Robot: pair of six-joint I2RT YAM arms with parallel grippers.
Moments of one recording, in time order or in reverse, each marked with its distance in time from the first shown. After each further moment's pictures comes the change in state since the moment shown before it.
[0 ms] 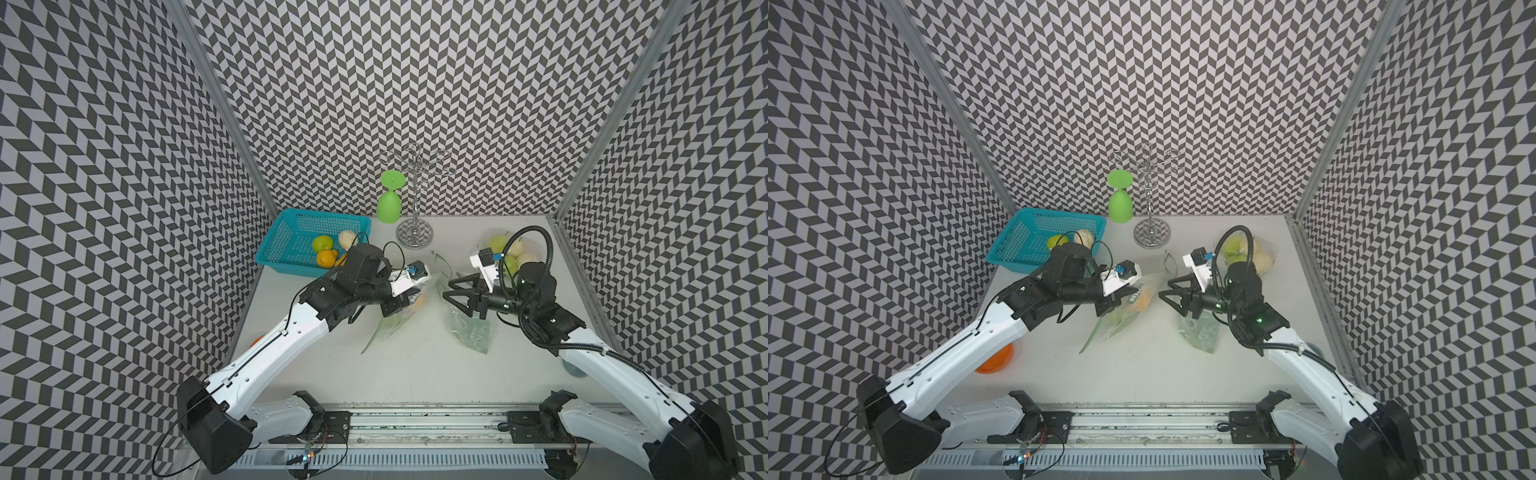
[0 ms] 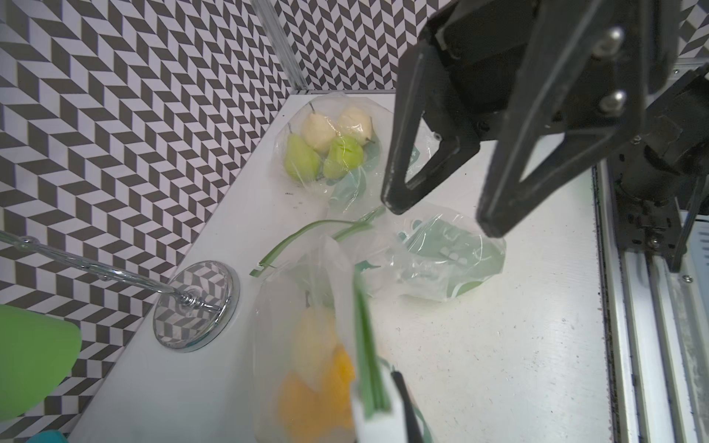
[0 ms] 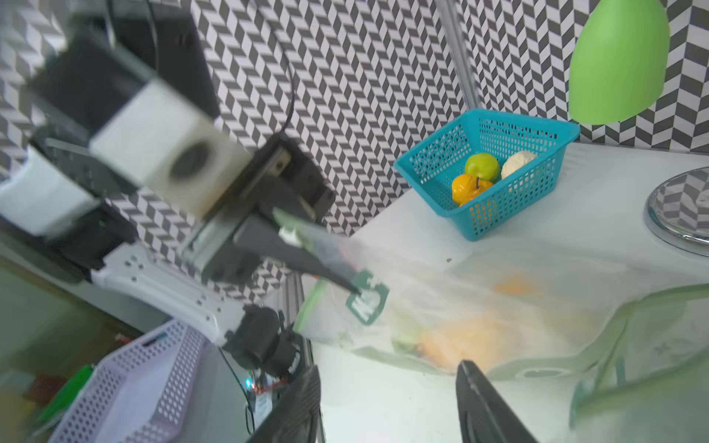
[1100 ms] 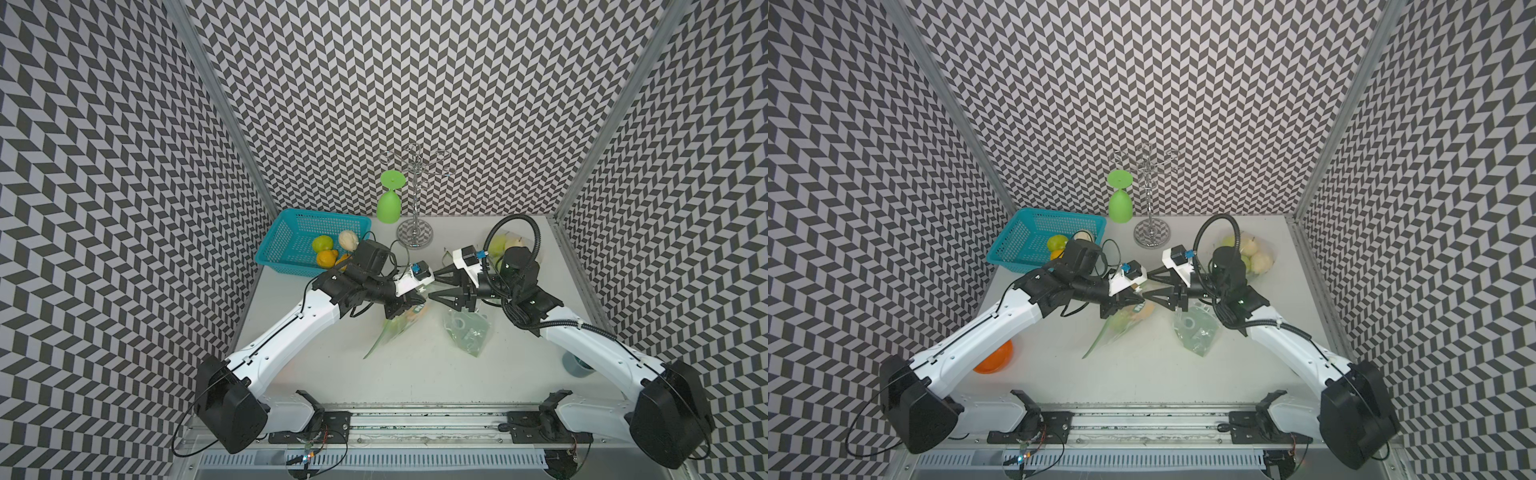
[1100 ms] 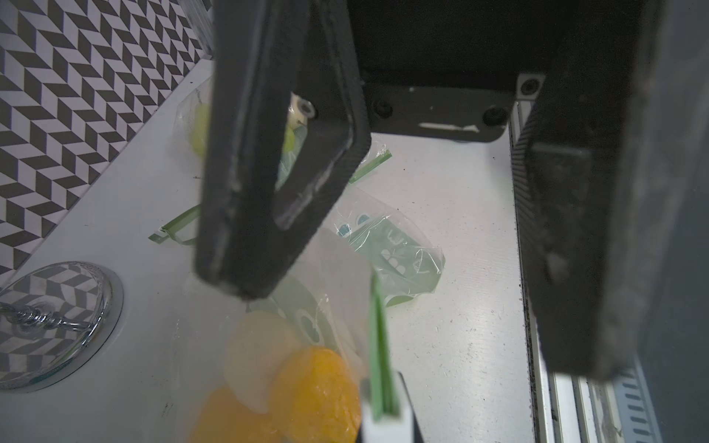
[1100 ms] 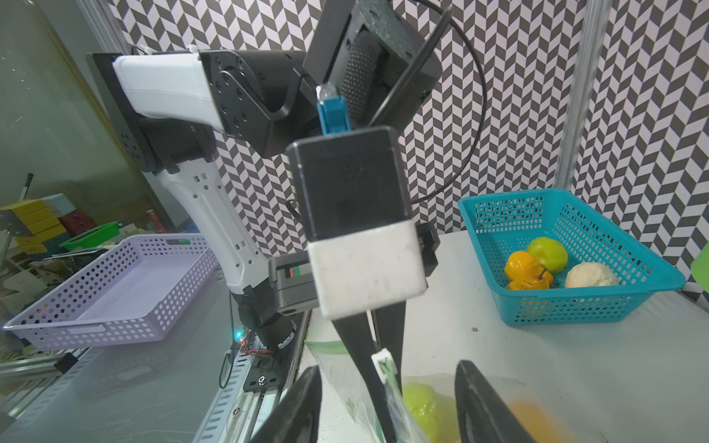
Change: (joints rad) left arm 0.024 0.097 0.025 -0.075 0.177 -0.011; right arm 0.047 0.239 0.168 0.149 -0.258 -0.261
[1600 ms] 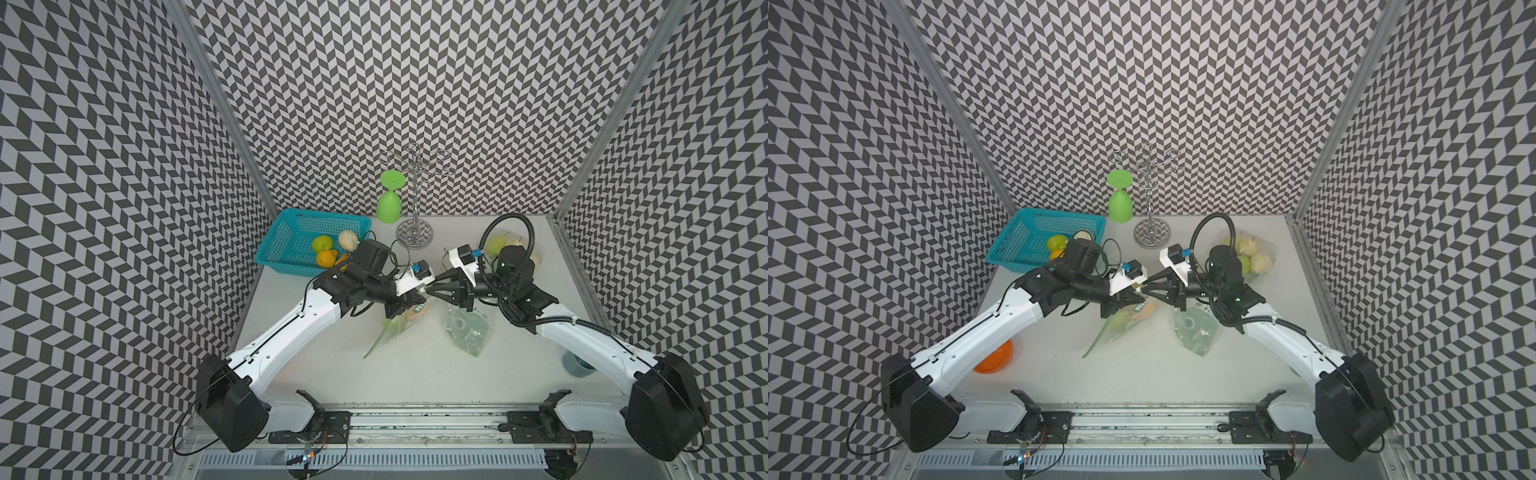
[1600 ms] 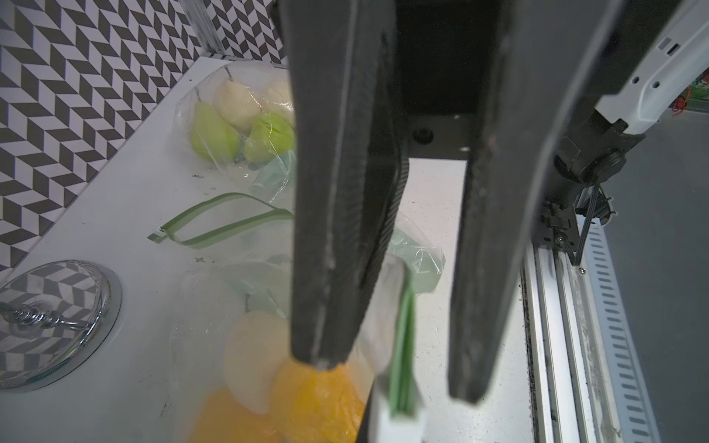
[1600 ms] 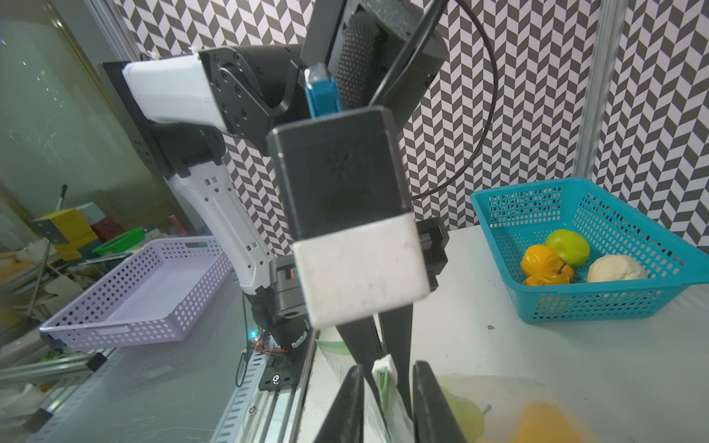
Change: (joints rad) left arm 0.000 0.002 0.003 -0.003 -0.001 -0.003; right arm 0.005 0.026 0.008 0.016 -0.024 0.037
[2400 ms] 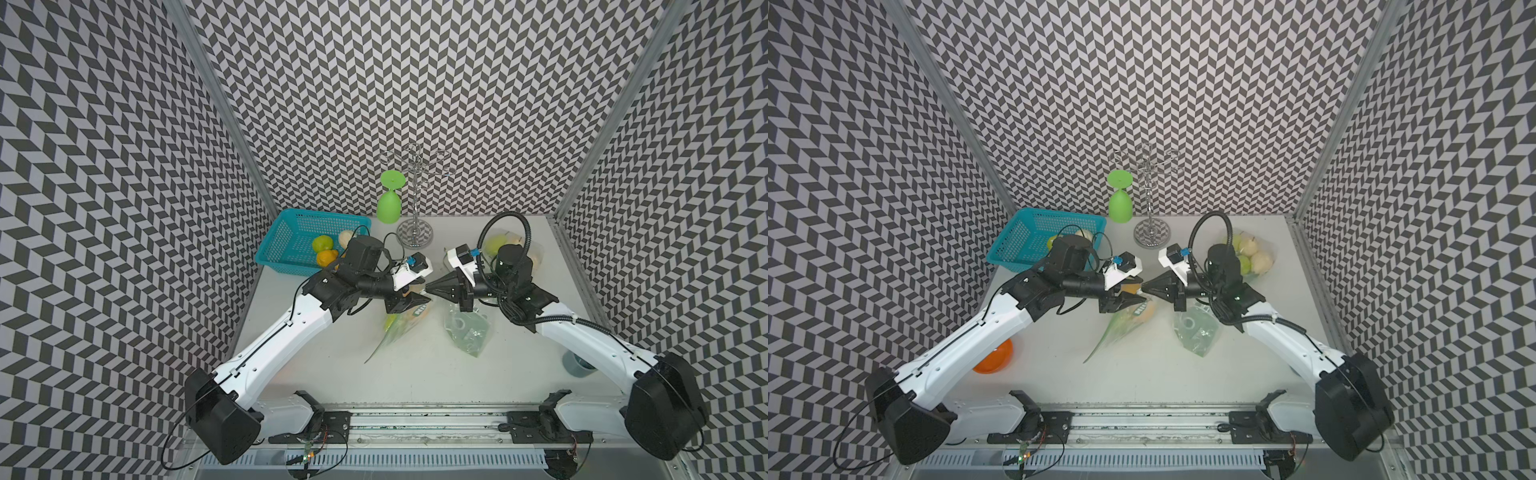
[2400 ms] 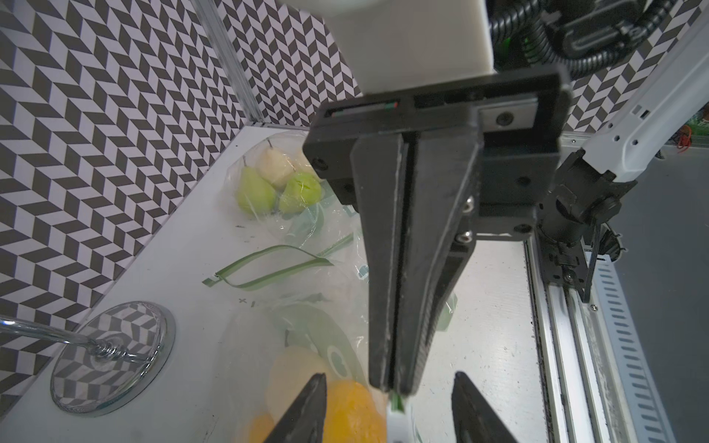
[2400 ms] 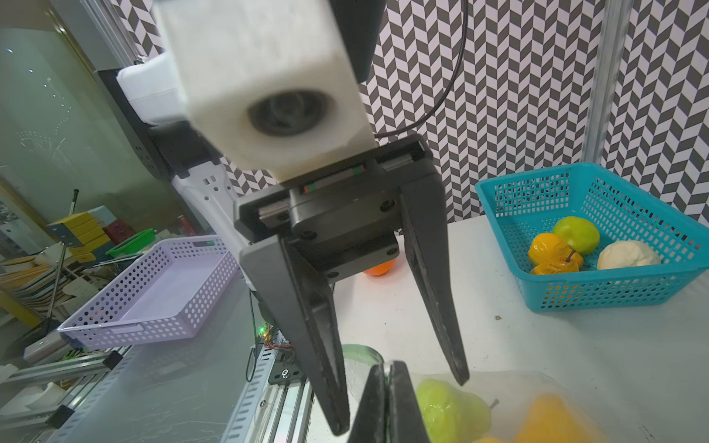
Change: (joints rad) left arm 0.005 -0.063 0.006 0.098 0.006 -0.050; right arm 0.000 0.007 0.014 -0.058 -0.008 -0.003
